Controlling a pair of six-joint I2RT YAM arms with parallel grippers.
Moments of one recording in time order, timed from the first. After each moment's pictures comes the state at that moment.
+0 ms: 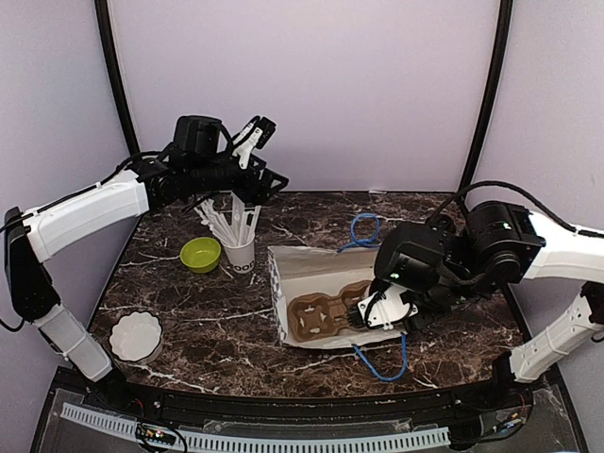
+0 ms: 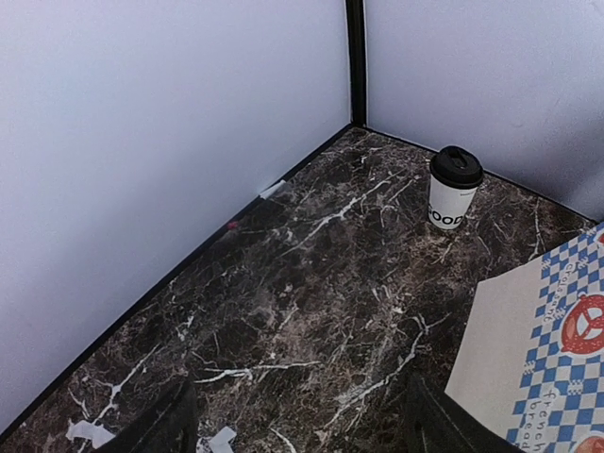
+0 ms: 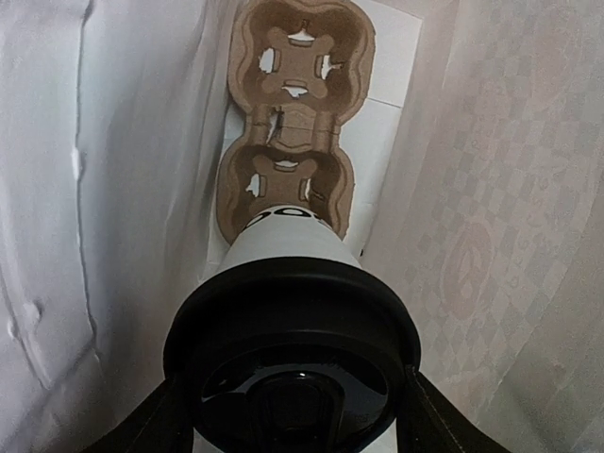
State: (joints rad) left arm -0.66 1.57 1.48 -0.26 0.12 0.17; right arm 1.38 1.34 1.40 -1.31 0.50 -0.70
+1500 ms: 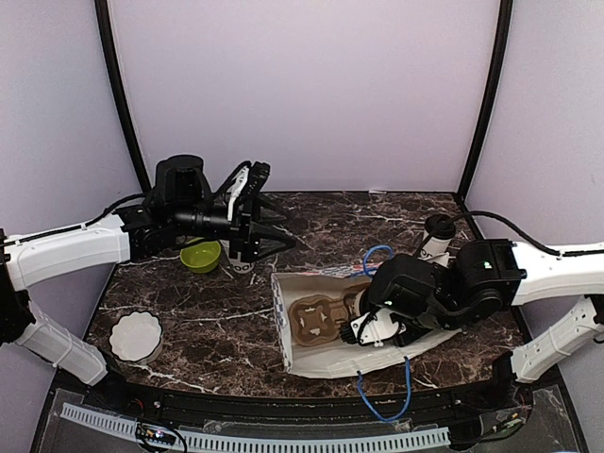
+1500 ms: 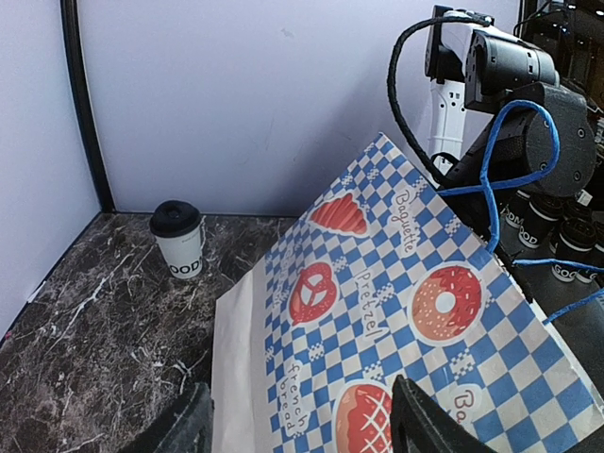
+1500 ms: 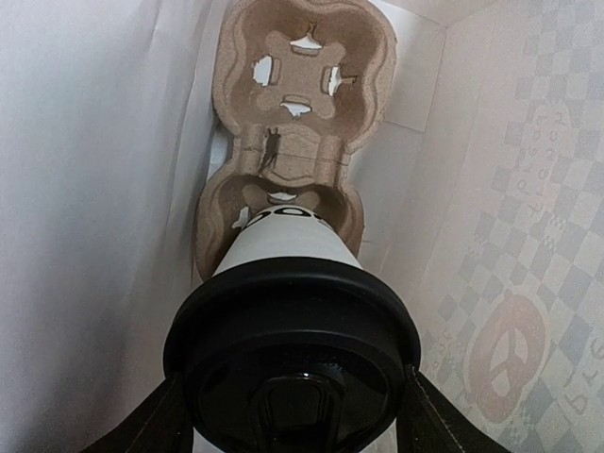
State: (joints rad) left arm -0.75 1.37 1.07 0.06 0.75 0.15; right arm 1.38 1.28 1.12 -1.00 0.56 -0.78
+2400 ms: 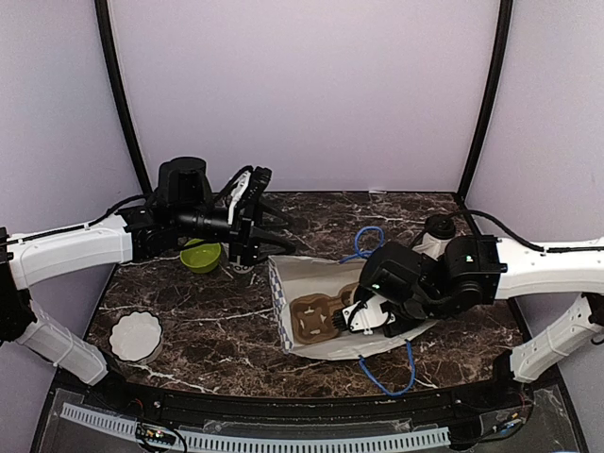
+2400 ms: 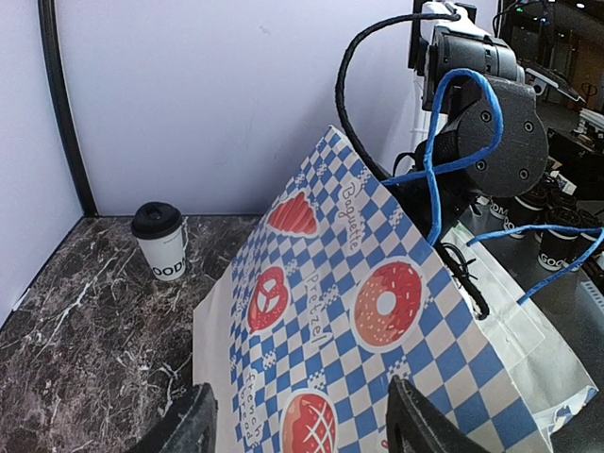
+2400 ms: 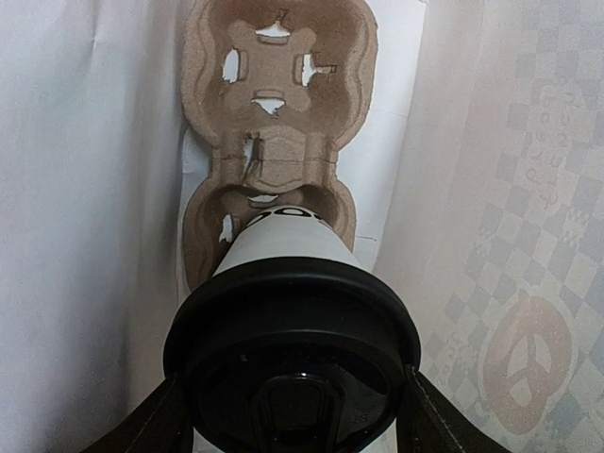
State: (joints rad) left arm -0.75 1.38 1.06 0.06 0.81 0.18; right arm 1.28 1.33 1.11 -0.91 0.52 -0.81
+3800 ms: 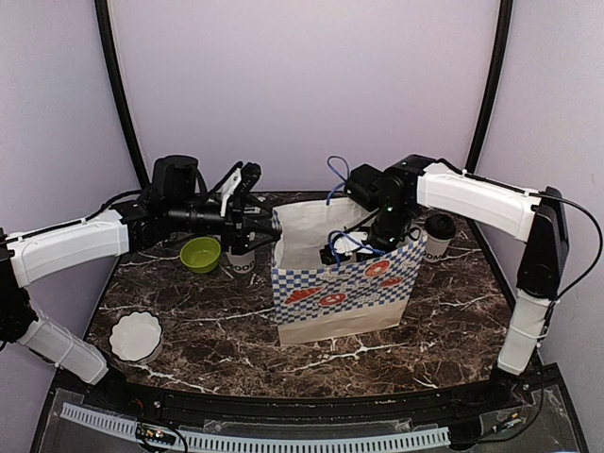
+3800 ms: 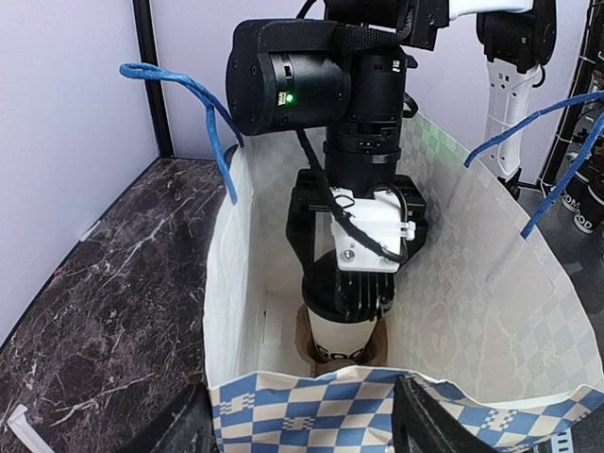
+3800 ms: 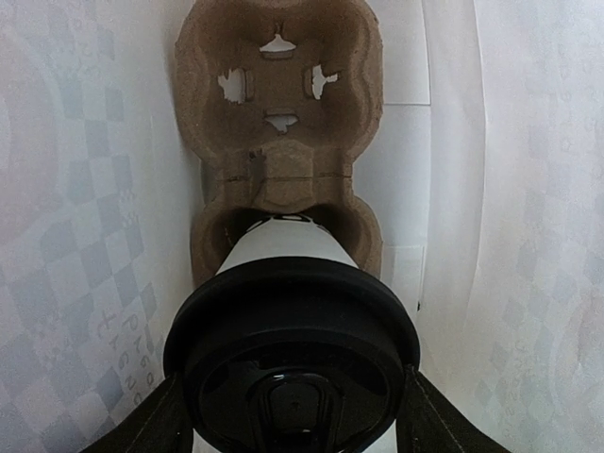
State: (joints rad) left arm -0.64 1.38 1.07 -0.04 0.68 0.23; right arm 0.78 1.85 1.70 -1.30 -0.15 -0.93
